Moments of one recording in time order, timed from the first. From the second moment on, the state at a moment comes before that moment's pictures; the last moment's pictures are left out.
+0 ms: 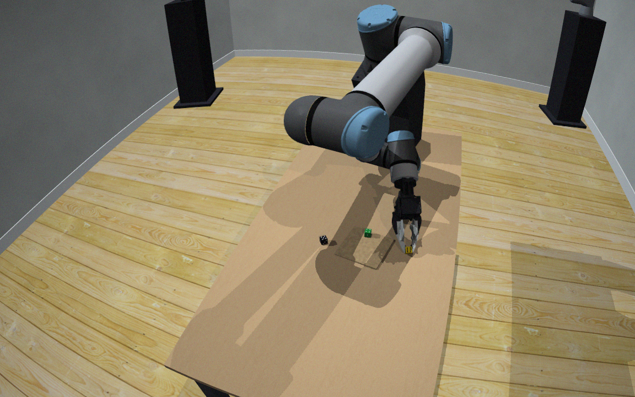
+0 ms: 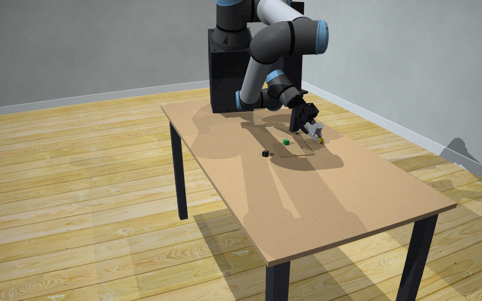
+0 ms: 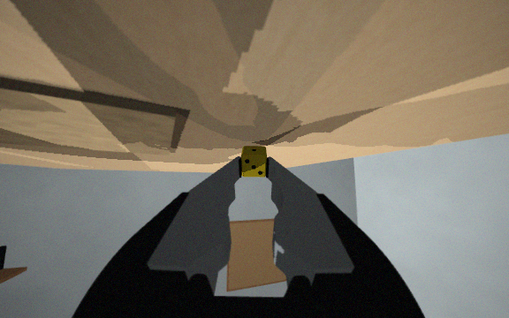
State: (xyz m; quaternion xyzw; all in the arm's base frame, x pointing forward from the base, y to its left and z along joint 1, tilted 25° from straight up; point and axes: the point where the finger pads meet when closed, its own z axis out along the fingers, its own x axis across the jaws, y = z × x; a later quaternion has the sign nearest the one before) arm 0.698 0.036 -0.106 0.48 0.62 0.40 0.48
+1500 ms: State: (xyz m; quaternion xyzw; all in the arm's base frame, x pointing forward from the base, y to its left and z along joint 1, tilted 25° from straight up) arm 0.699 0.035 -0.109 0.48 0.62 0.40 0.48
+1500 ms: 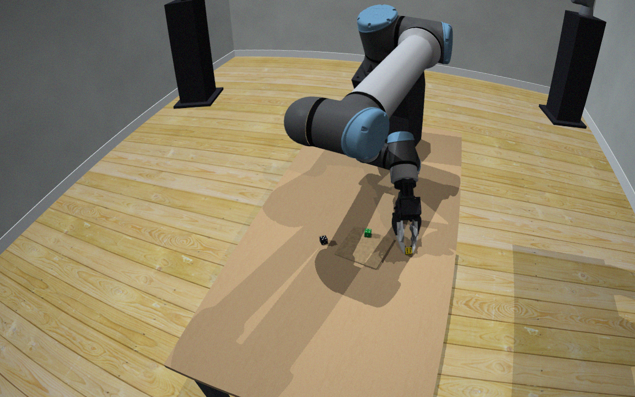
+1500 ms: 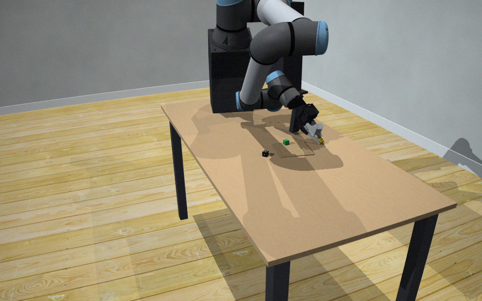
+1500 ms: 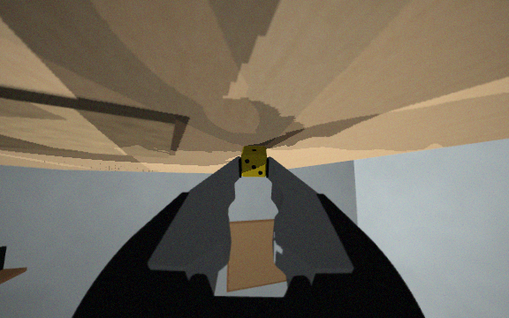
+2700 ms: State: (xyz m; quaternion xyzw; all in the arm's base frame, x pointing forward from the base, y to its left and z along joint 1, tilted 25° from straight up) arm 0.699 0.035 -0.109 0.48 0.62 0.40 0.48
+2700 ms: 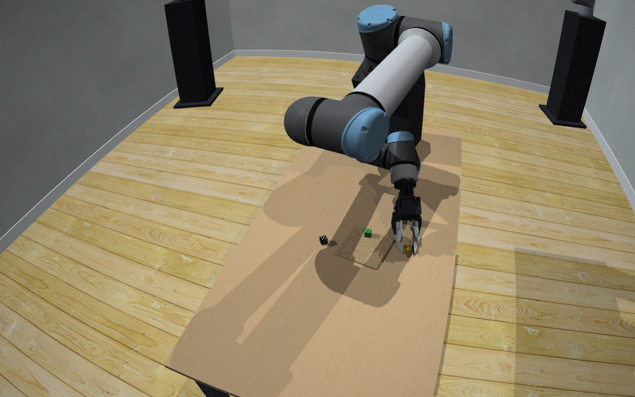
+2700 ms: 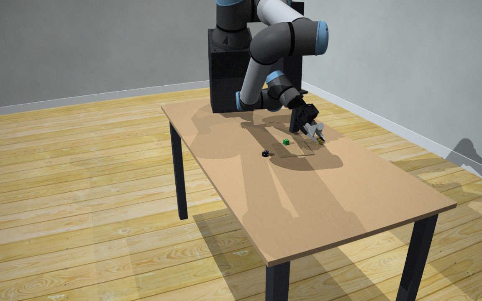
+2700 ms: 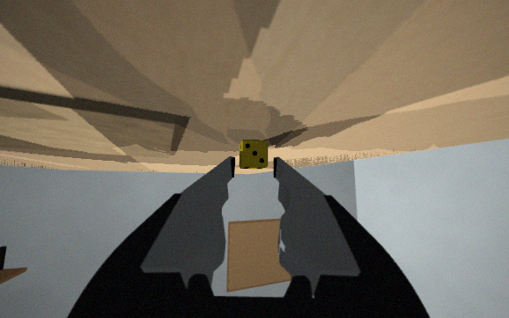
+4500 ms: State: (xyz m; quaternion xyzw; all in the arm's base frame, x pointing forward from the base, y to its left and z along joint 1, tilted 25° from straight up) arm 0.650 0.034 -0.096 0.48 0.62 0.40 0.48
